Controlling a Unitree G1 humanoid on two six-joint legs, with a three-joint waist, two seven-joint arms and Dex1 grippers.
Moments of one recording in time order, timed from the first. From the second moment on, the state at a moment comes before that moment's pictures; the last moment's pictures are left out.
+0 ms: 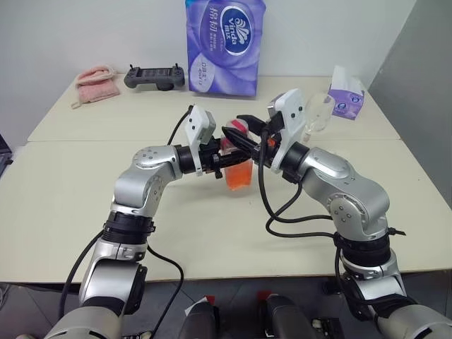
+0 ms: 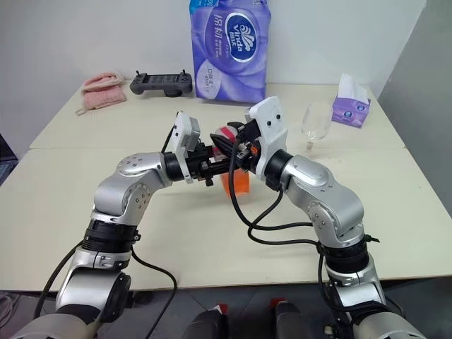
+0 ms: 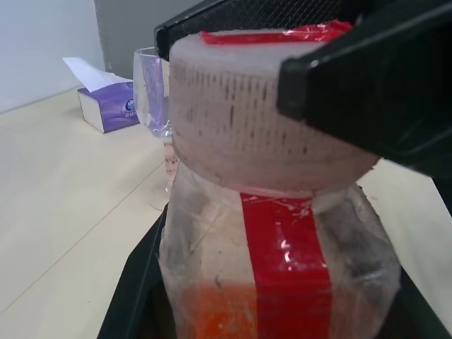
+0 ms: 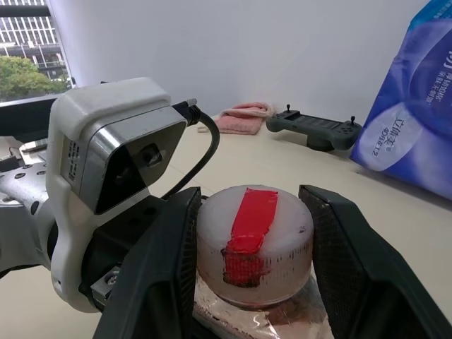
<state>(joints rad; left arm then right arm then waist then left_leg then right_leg) -0.74 0.43 -0.06 0.11 -0.43 0.47 -0.99 -0.71 -0.20 0.13 -0.39 0.47 0.80 0.32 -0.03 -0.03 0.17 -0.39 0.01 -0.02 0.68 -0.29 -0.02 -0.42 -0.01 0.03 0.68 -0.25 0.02</state>
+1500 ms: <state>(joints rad) -0.79 0.43 -0.08 0.22 -0.43 0.38 -1.17 -0.68 -0.26 0.12 -0.47 0.47 0.75 0.42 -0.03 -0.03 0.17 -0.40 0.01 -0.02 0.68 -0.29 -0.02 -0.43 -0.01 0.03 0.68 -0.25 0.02</state>
